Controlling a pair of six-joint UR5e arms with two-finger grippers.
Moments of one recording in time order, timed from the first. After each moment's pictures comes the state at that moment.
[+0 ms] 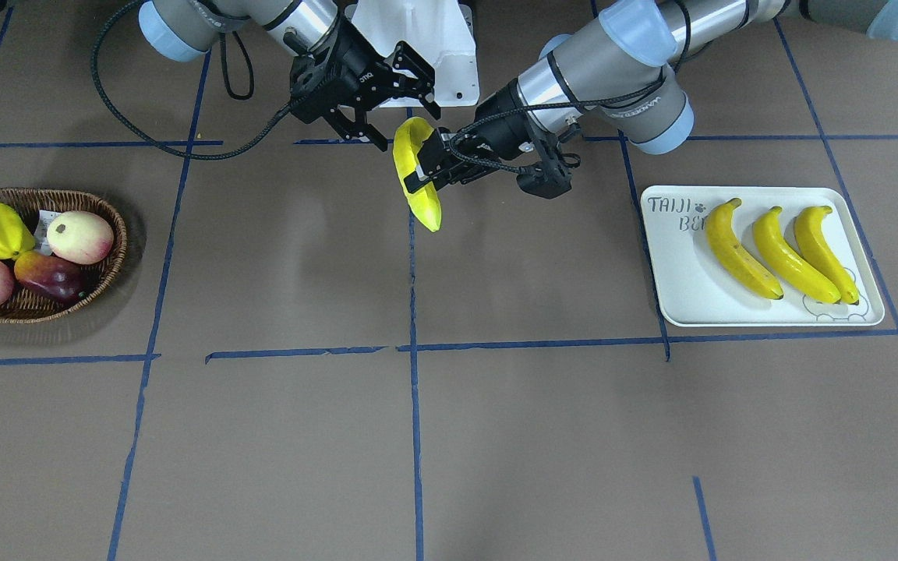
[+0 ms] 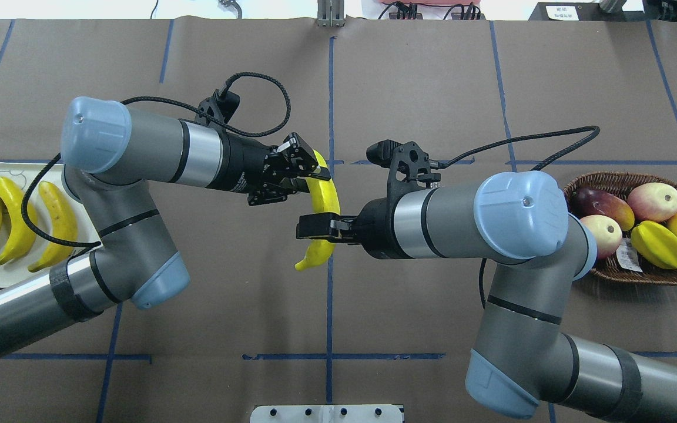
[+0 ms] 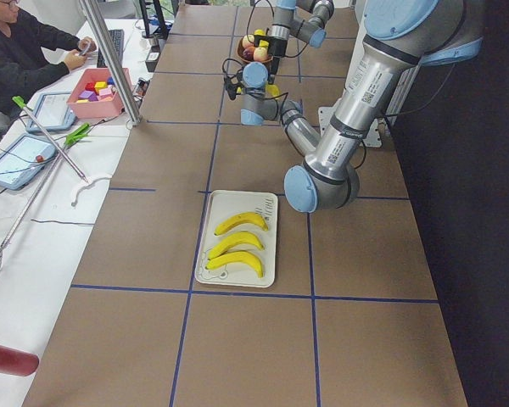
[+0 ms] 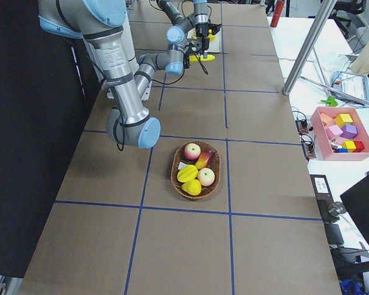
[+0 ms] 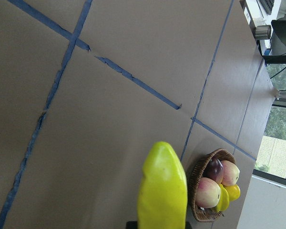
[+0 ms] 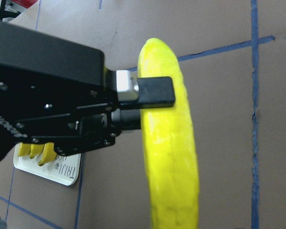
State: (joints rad) left arm -0.66 -2.15 -1.63 -2.56 -2.06 -1.94; right arm 0.46 -1.08 1.96 -1.01 1.84 1.44
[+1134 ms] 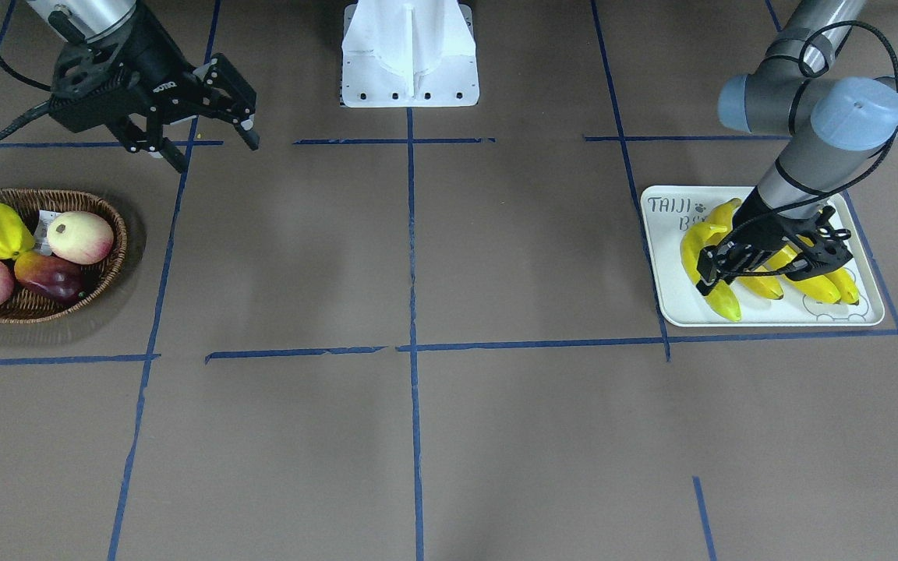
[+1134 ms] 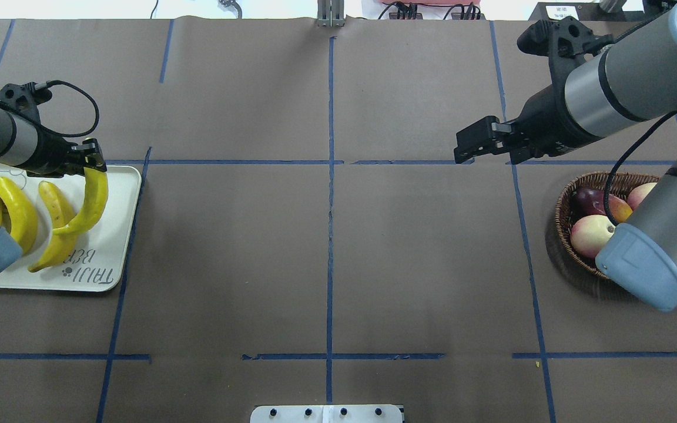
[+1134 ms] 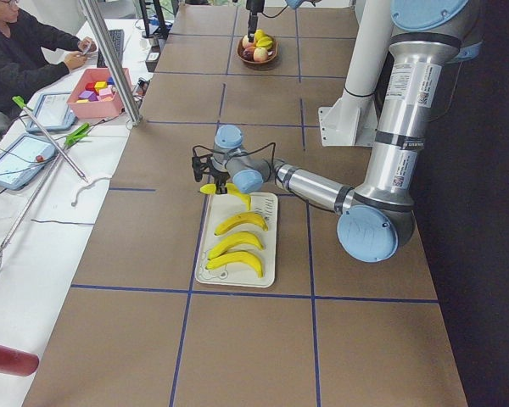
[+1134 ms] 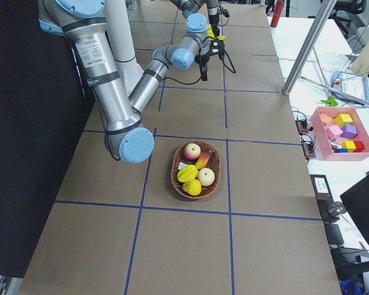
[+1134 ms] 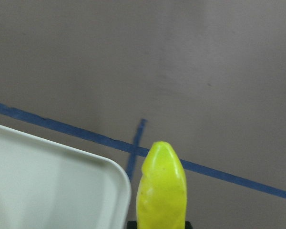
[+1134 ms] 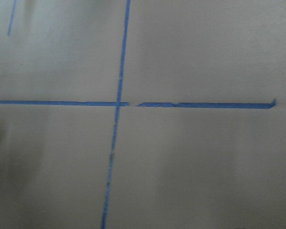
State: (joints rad) left arm -0.90 -1.73 -1.67 -2.09 -1.99 -1.24; right arm 0.86 -1.19 2.15 -1.61 2.15 0.95
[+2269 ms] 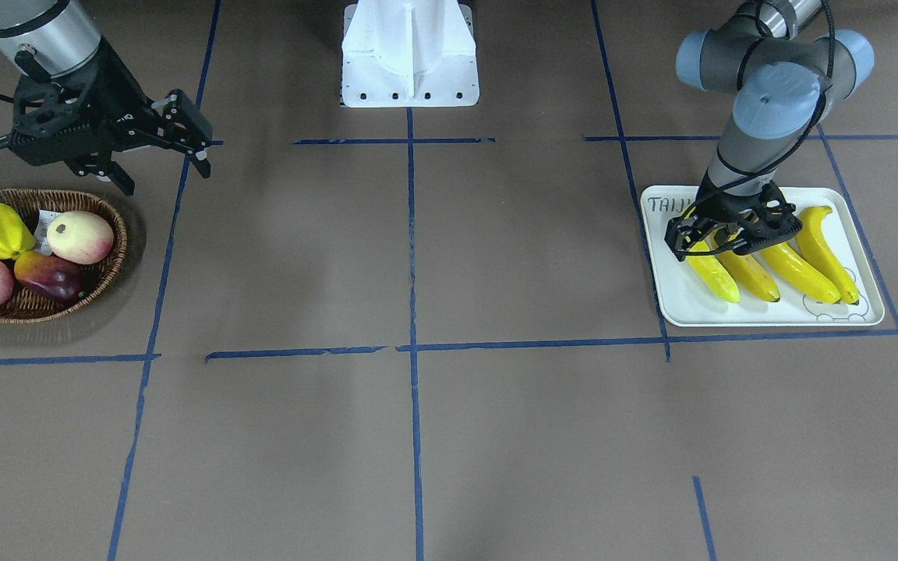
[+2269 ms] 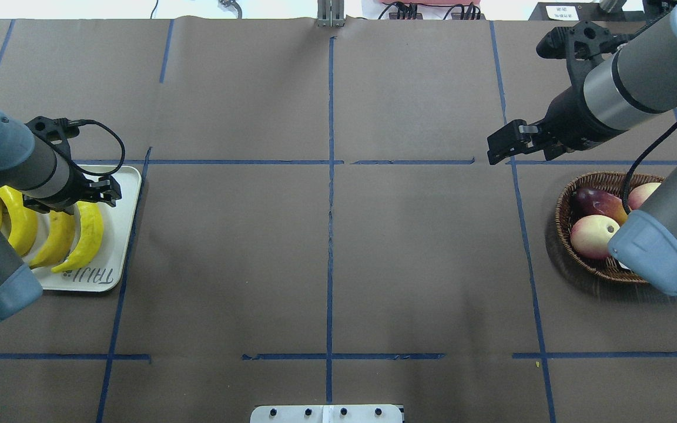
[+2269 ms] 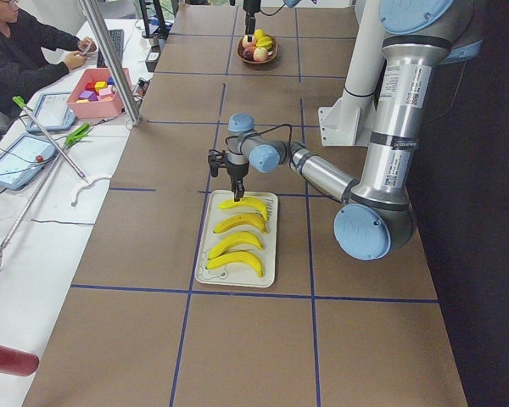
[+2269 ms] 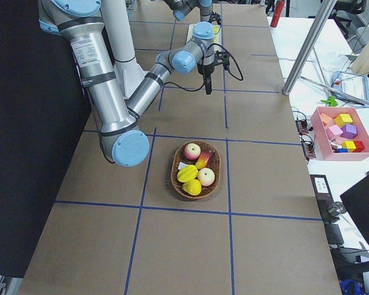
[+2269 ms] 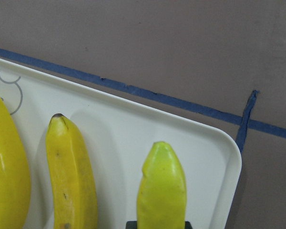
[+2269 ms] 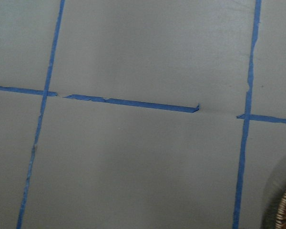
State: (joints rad) left arm -0.78 -1.73 -1.83 -1.74 -1.92 -1.20; right arm 0.91 -1.23 2.12 -1.69 2.14 0.82
